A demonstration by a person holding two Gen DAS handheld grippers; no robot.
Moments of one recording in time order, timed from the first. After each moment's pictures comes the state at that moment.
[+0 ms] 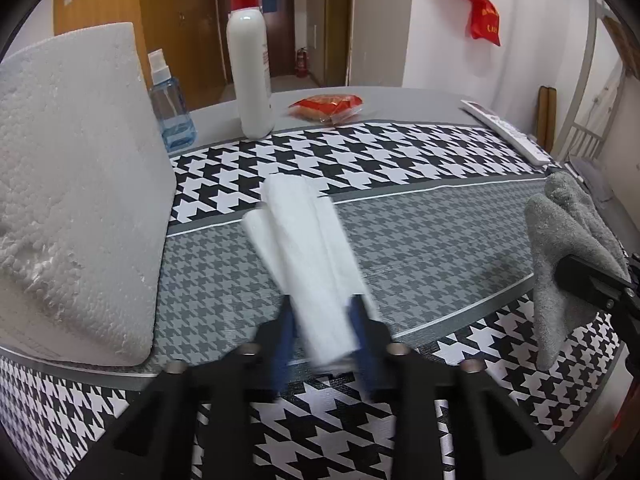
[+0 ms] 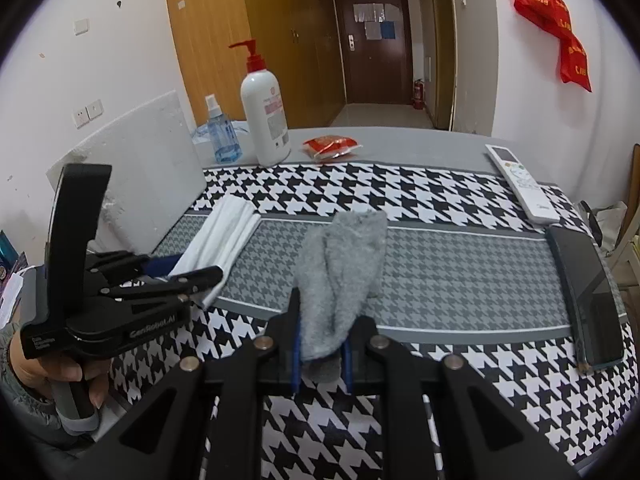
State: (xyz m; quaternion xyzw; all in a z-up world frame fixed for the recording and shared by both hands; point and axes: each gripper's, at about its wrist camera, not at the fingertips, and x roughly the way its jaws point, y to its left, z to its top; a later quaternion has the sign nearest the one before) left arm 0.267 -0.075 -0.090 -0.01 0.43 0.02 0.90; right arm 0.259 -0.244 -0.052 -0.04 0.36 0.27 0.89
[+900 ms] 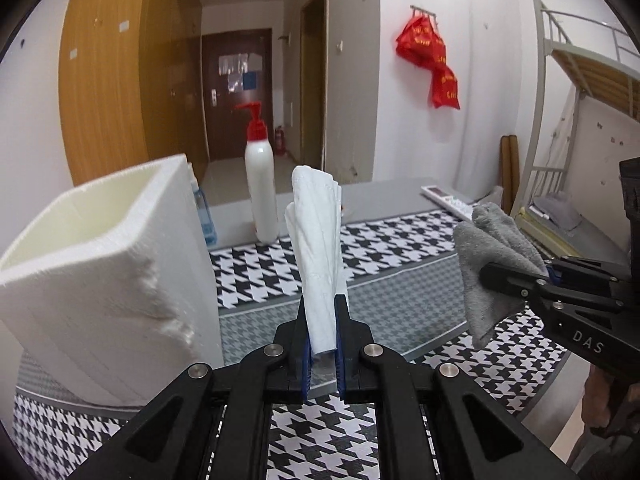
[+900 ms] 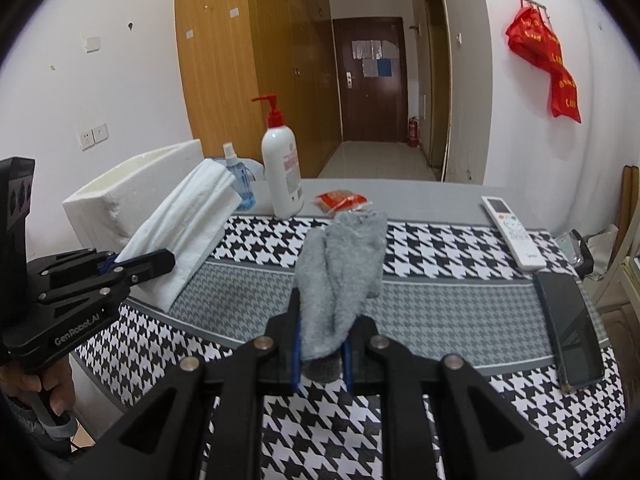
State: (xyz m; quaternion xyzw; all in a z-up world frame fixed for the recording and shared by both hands) left arm 0.200 -0.055 -0.011 0.00 0.29 -0.03 0.96; right arm 0.239 -0.222 -0.010 -0.04 0.29 0.26 0.92
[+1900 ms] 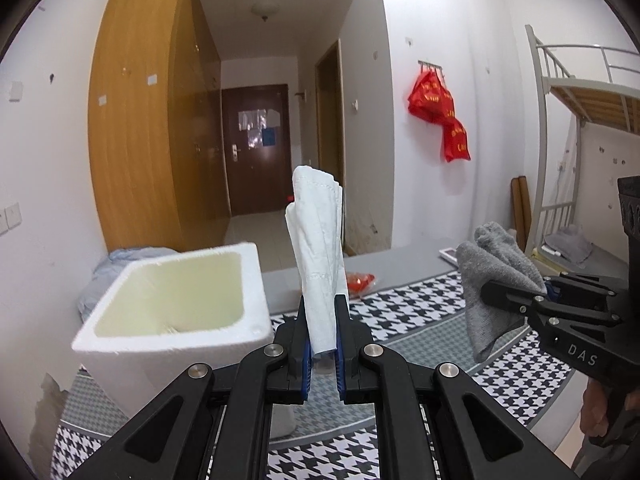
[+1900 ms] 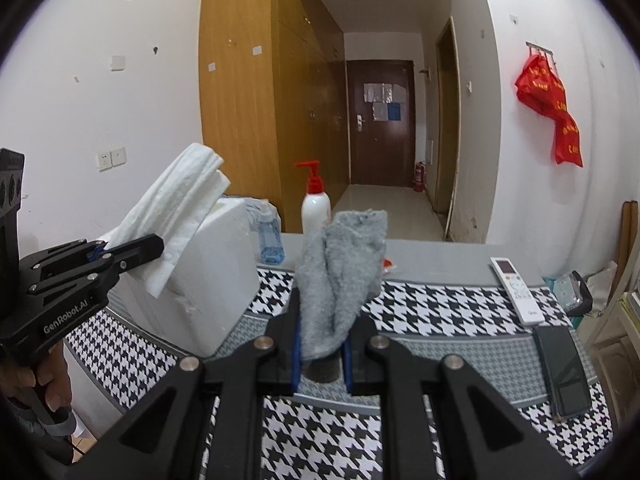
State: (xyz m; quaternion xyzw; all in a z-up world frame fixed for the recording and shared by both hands) left arm 0.151 -0.020 0.046 0.02 0.18 0.00 0.98; right arm 0.207 -0.187 0.043 -0.04 0.21 0.28 0.94
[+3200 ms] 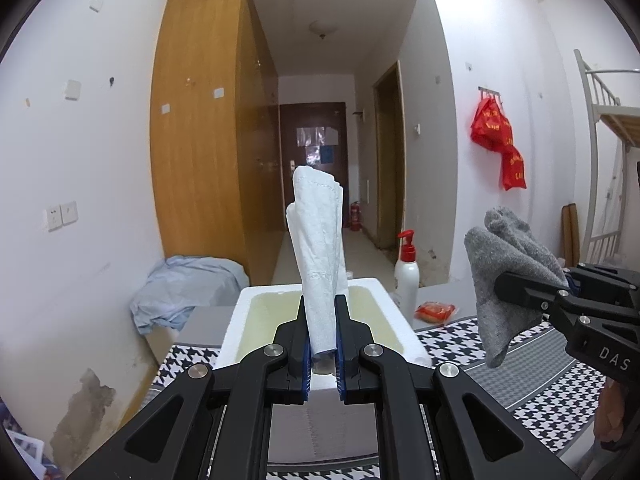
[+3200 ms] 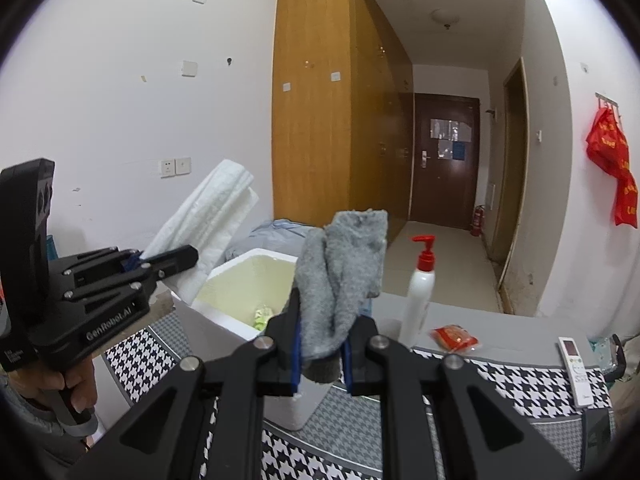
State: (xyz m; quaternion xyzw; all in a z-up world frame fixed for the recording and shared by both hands) left arm 0.138 0.059 0.081 0.01 0.15 0.10 0.98; right arm 0.206 -0.101 0.087 -0.07 0.15 0.39 0.91
